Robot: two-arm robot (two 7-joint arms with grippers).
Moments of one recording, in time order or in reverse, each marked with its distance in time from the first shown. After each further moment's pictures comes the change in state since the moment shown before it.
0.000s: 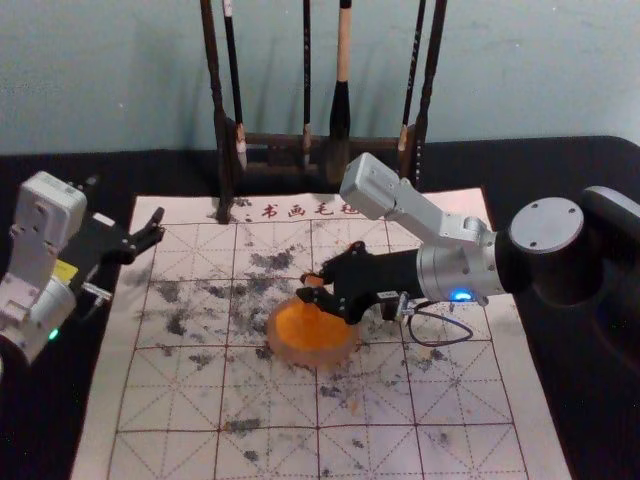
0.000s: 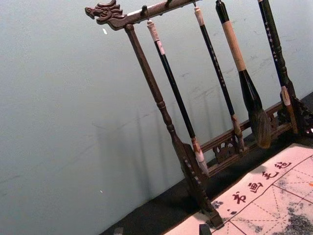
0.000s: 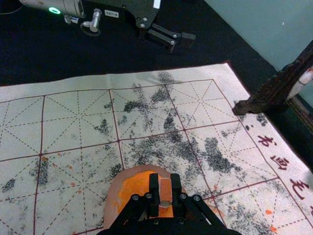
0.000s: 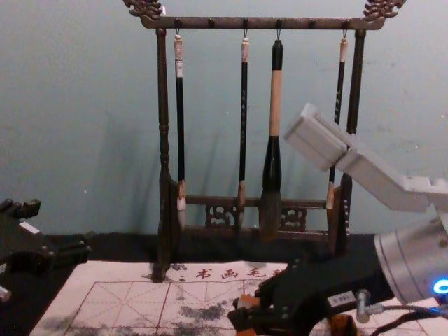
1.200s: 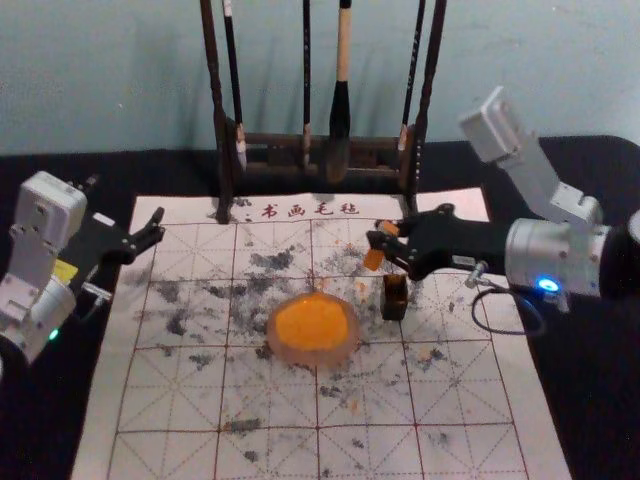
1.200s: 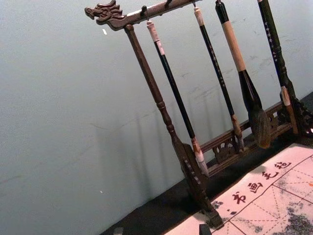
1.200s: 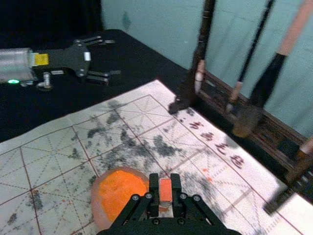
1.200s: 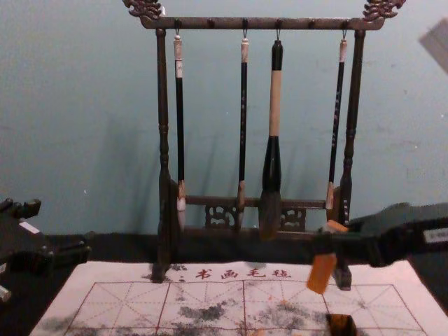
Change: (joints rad) left arm 0.000 0.000 0.000 0.000 0.000 0.000 0.000; right arm -0.235 0.178 0.250 -0.359 0.238 0.190 -0.248
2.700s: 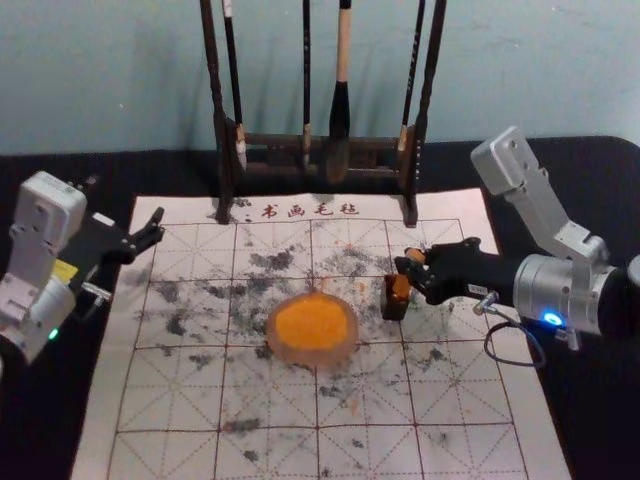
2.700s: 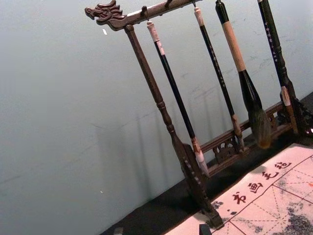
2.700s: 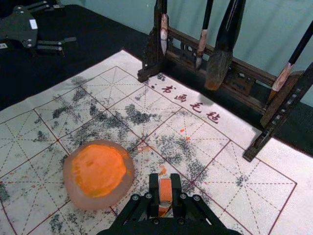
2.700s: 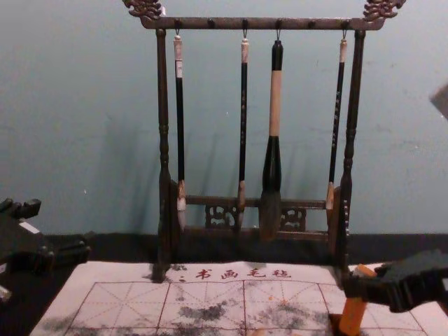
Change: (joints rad) left arm 0.000 0.000 0.000 0.000 0.000 0.000 0.000; right arm -0.114 -0.025 0.060 -0.025 -0.021 0.076 -0.148
